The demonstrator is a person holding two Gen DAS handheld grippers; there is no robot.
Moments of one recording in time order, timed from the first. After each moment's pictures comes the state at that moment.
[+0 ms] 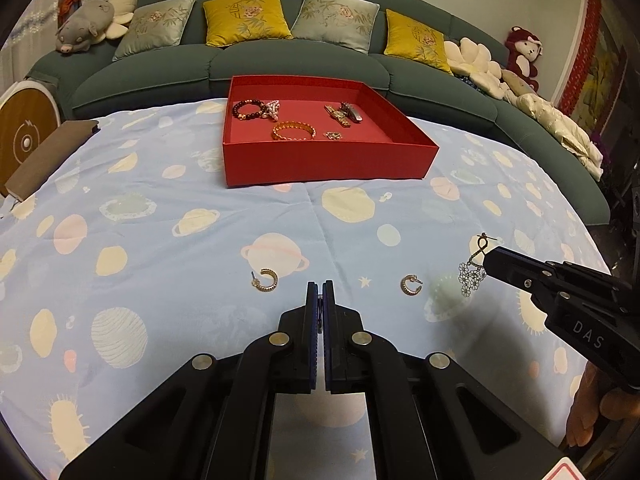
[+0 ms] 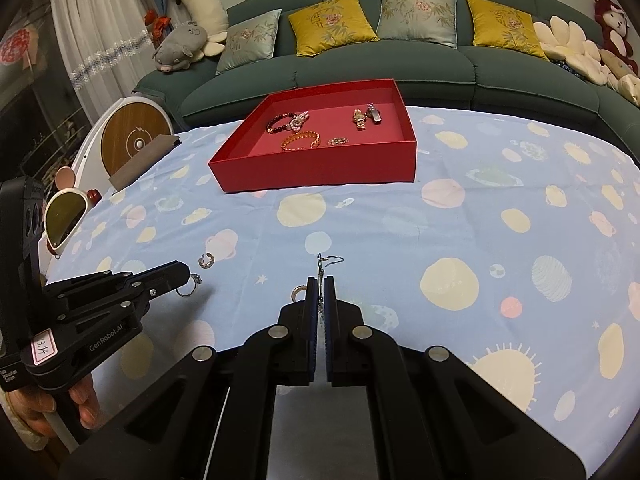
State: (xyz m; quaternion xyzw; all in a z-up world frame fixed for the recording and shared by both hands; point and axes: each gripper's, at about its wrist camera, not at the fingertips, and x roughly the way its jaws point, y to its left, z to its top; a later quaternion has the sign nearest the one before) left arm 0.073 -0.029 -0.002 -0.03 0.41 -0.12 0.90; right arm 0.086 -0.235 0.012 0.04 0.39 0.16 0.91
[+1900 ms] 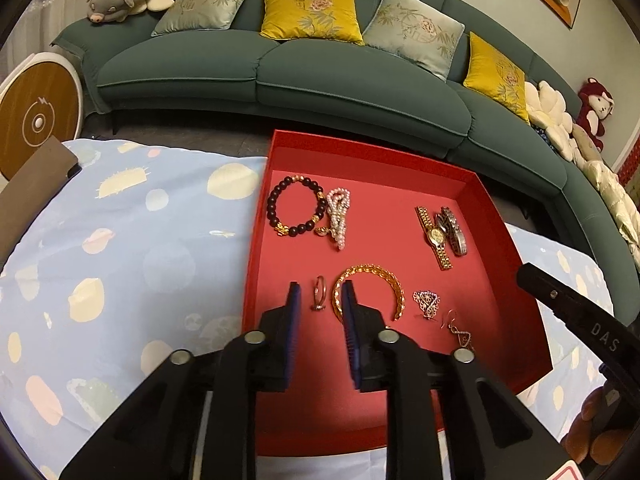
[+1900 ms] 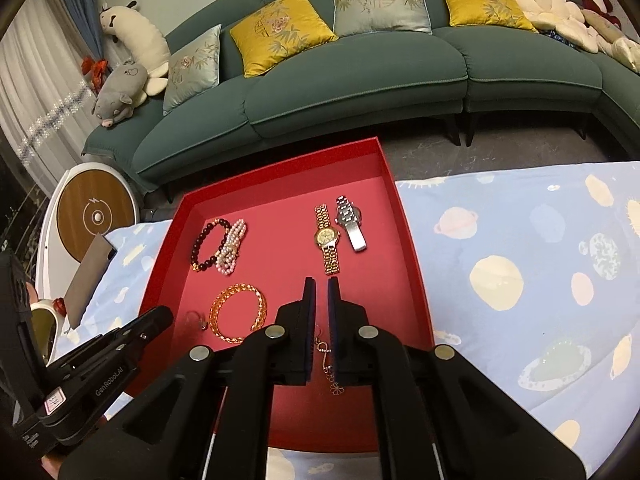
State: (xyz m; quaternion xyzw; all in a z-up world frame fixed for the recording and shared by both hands) left arm 0.292 -0.004 0.015 -0.10 0.42 -0.02 0.90; right arm 0.321 -0.231 0.027 0.12 0.41 0.11 0.90
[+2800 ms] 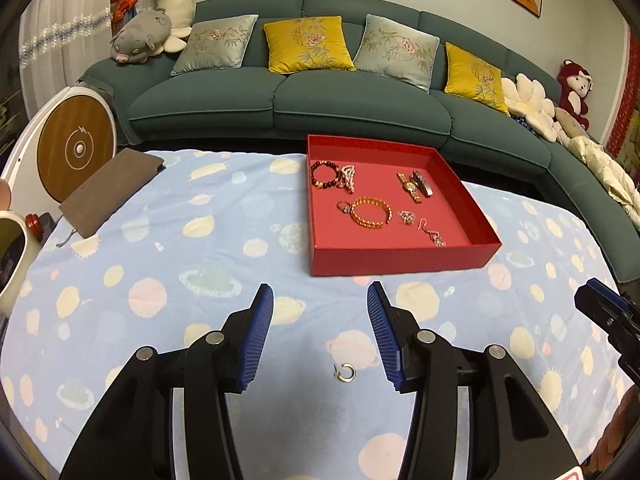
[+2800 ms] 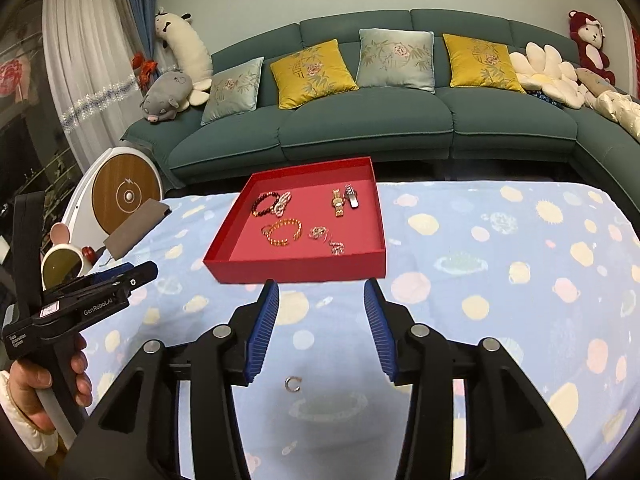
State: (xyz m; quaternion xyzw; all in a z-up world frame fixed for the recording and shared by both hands) left arm 0.115 0.013 0.061 -0.04 0.39 -0.02 0.92; right arm 0.111 -0.256 0.088 0.06 0.33 0.12 0.93
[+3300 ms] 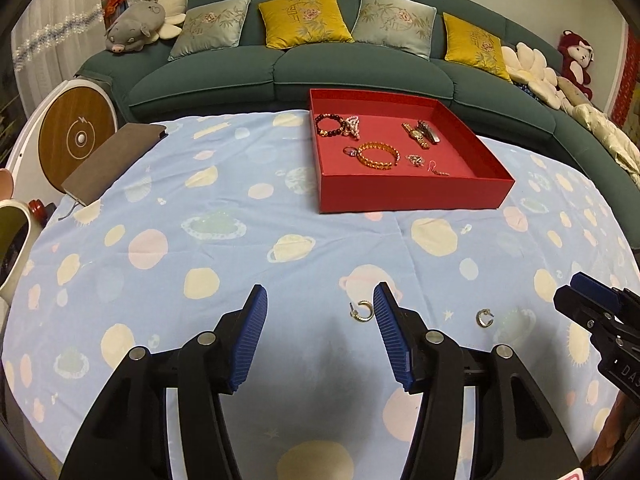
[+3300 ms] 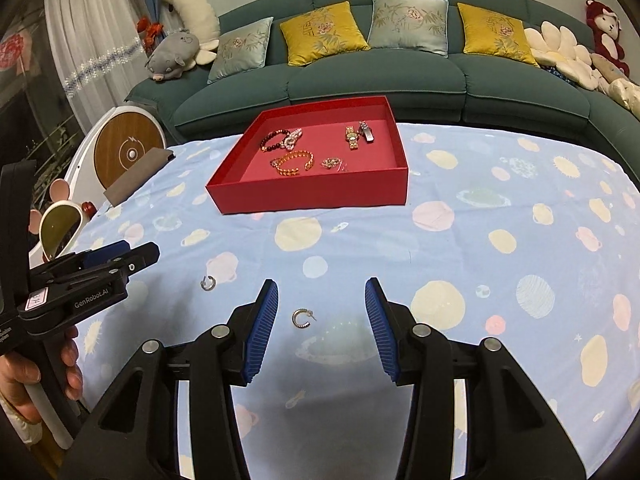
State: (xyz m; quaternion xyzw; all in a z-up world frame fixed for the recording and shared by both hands) left arm 0.090 0.012 0.018 -0.01 0.42 -0.01 0.91; right arm 0.092 -0.235 0.033 0.04 0.39 0.14 0.91
